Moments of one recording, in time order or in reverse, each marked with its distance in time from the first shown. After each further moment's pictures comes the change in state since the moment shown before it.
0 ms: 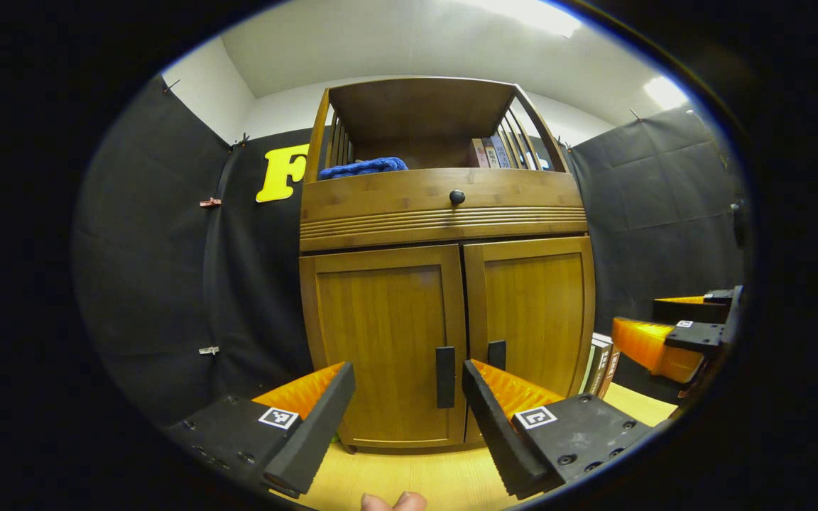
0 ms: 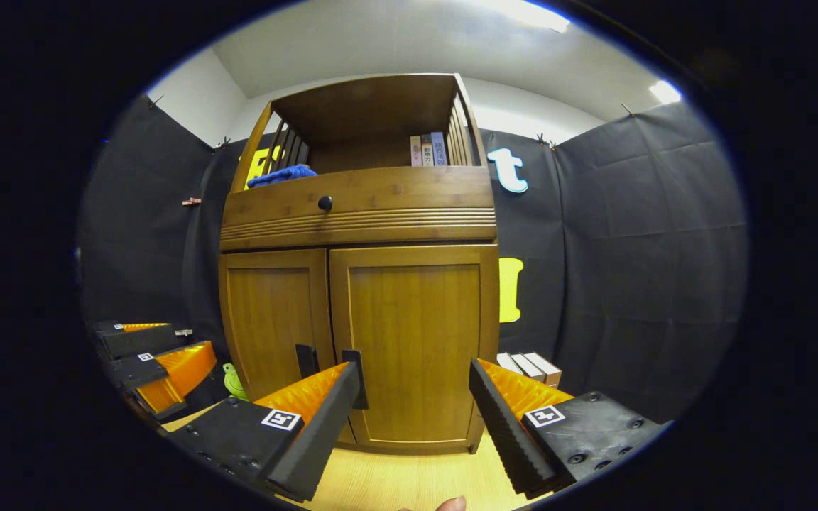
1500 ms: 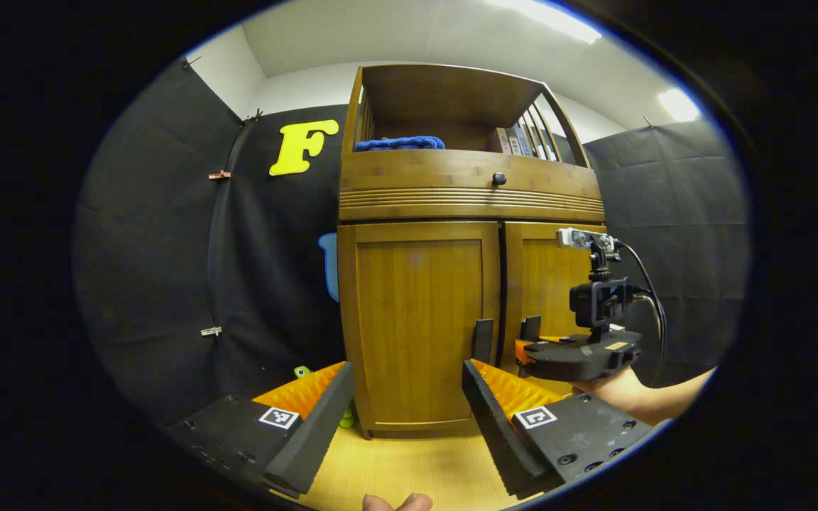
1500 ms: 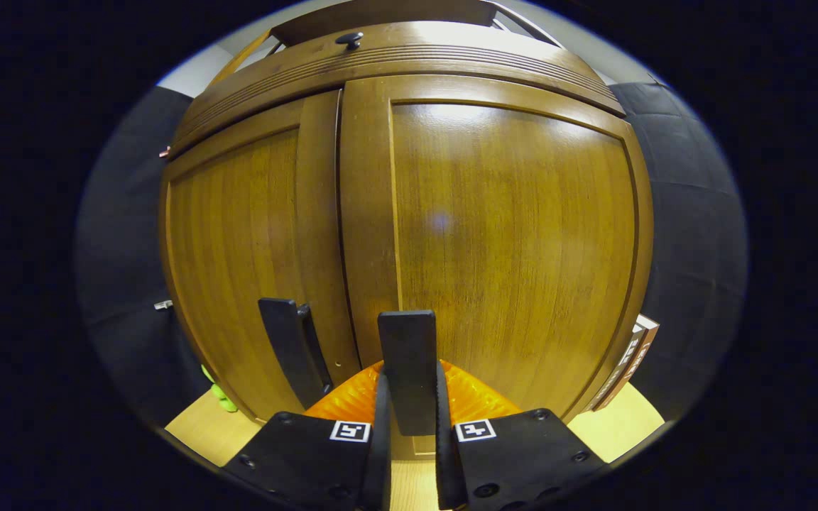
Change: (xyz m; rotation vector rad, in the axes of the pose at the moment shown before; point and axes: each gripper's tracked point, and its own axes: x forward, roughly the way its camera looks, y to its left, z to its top) left arm -0.015 0.066 -0.022 -0.047 0.072 -0.032; right arm 0.156 0.084 -0.135 0.051 0.237 0.016
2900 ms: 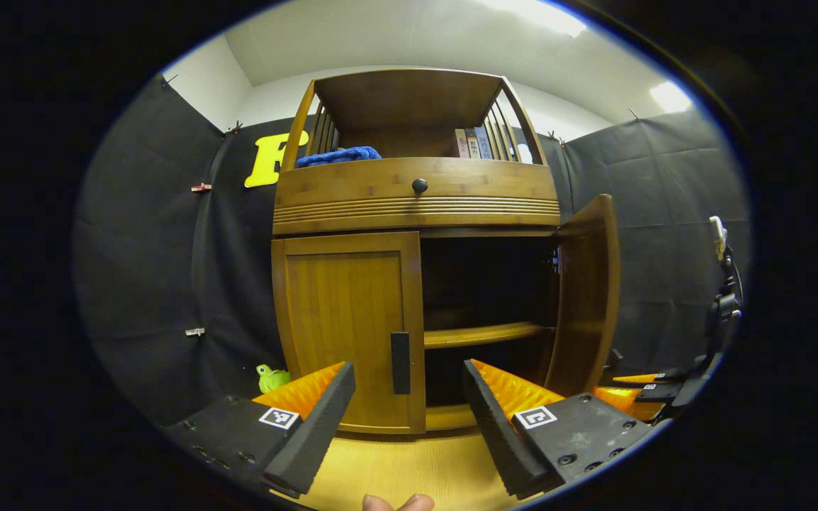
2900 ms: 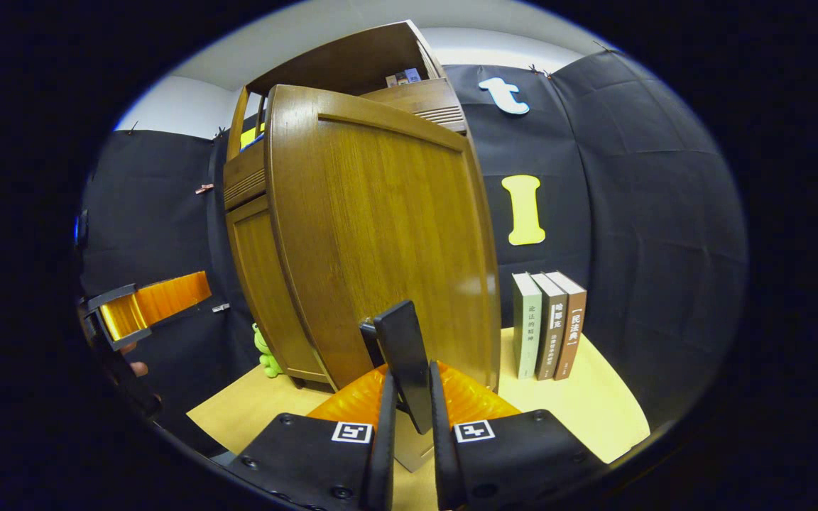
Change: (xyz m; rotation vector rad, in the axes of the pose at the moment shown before) left arm 0.006 -0.141 0.012 0.007 -0.014 0.008; right arm -0.194 -0.157 -0.004 0.071 0.009 0.126
